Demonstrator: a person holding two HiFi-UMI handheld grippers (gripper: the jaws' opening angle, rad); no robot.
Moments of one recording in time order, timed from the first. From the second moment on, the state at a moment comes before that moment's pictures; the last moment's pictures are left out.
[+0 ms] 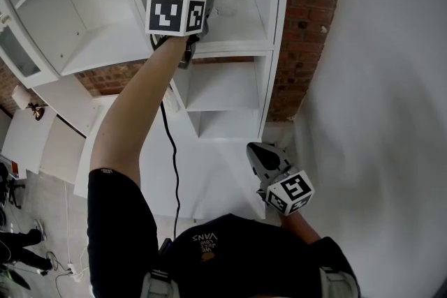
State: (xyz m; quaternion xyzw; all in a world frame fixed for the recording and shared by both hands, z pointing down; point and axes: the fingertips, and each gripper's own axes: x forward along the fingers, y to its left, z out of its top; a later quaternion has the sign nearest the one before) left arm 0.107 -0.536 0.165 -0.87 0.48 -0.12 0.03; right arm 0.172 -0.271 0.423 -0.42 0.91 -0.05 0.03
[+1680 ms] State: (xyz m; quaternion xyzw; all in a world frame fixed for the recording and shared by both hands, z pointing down) left arm 0.001 -0.325 0.374 -0.89 0.46 -0.02 0.05; right arm 0.133 -0.258 0.452 -0.42 0.90 -0.08 0.00
